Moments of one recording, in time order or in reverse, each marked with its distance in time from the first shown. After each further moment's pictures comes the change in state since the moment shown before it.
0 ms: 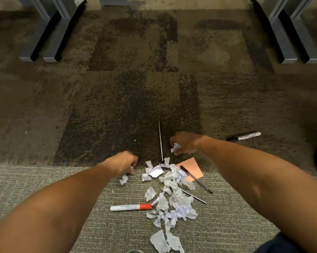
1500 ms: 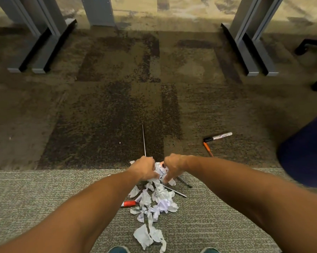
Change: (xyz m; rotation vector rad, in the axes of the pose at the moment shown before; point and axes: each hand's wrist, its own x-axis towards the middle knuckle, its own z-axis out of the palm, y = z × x) left_hand 0.007 0.143 0.007 -0.249 0.124 -0.121; right_hand -0.068 -0.035 0.048 0.003 -0.172 0.203
